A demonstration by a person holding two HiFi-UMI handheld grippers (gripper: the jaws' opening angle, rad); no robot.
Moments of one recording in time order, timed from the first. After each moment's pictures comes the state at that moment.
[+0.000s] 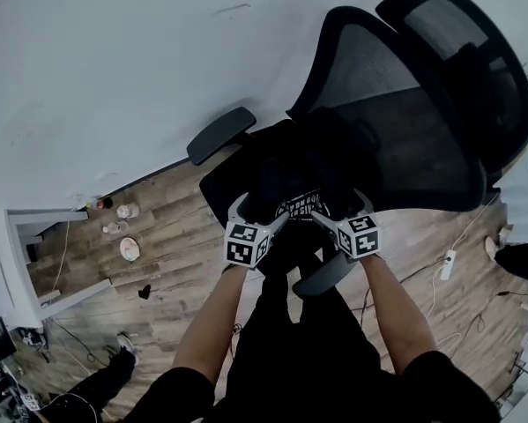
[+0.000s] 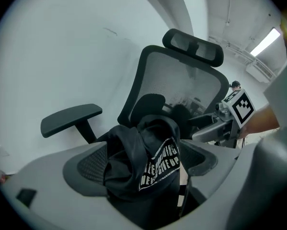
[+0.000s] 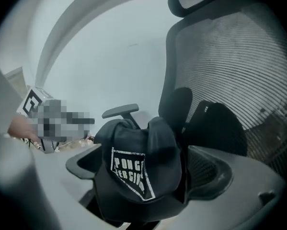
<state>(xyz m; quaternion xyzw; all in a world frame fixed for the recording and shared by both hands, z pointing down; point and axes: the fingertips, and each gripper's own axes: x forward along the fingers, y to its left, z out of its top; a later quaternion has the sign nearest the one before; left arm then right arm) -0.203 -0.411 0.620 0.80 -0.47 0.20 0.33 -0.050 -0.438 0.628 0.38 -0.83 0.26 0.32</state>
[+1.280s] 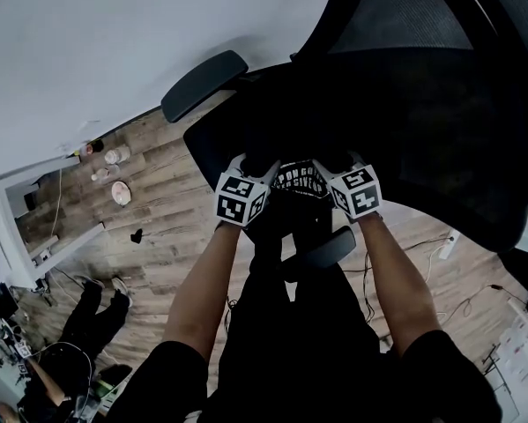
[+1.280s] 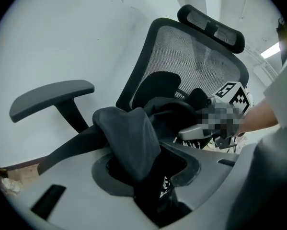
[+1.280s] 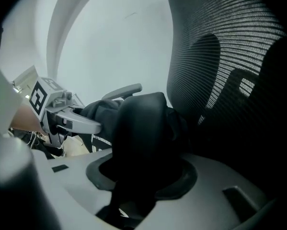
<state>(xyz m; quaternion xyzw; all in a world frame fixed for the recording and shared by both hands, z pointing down) -0.176 -0.453 0.702 0.77 -0.45 0.24 0.38 -0.067 -0.481 0.717 0.25 -0.84 0.29 0.37</state>
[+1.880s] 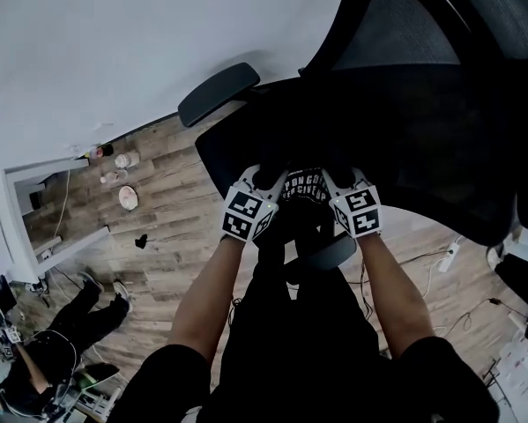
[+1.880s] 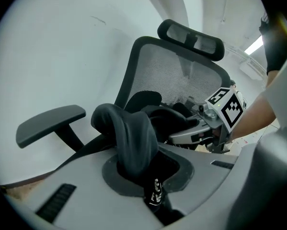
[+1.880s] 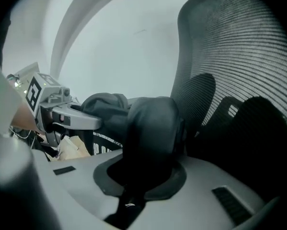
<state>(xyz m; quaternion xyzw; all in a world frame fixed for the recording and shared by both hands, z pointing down) -0.160 -0.445 0.633 0.82 -0.43 0.20 0.32 -0.068 -0.468 0.664 0.28 -0.86 0.25 0.34</state>
